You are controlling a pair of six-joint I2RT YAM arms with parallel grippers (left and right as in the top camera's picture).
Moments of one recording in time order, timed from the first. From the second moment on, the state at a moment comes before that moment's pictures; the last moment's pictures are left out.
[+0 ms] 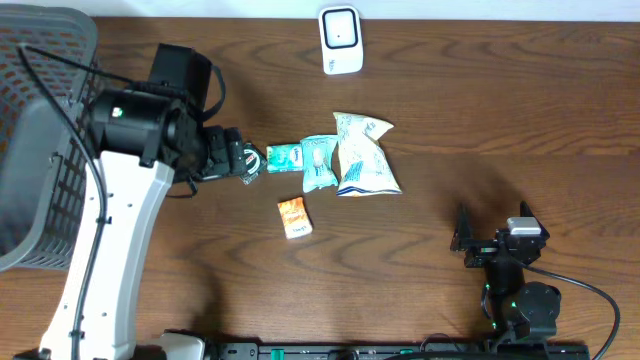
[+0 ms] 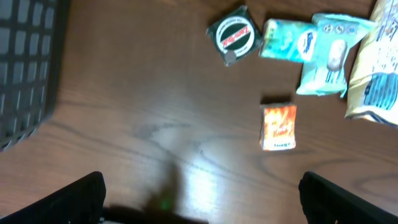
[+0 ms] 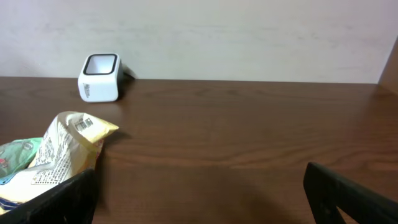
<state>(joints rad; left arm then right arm) -0.19 1.49 1.70 -1.55 -0.09 -0.39 0.03 0.01 0.01 -0.07 0.00 -0.01</state>
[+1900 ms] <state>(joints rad) -0.19 0.89 1.30 -1.56 -0.09 -0.64 0.03 0.01 0.01 -0.04 -0.38 0.87</state>
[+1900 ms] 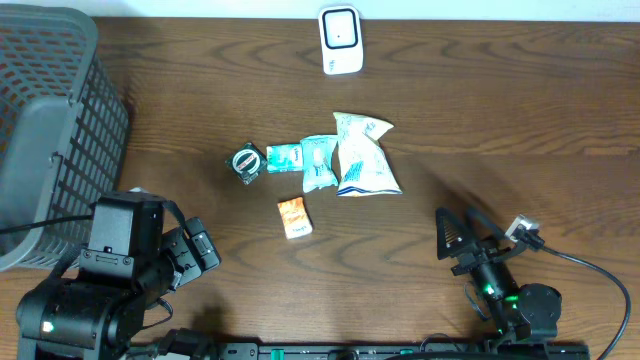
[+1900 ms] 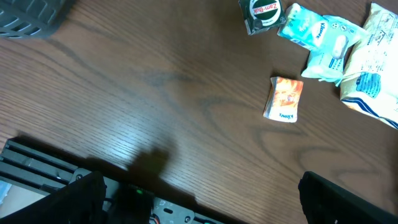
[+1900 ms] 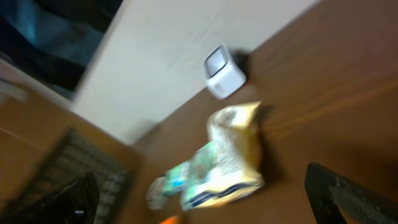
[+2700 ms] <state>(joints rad) -0.19 0.89 1.30 -1.56 -0.09 -0.64 0.03 0.06 0.21 0.34 -0.42 0.82</state>
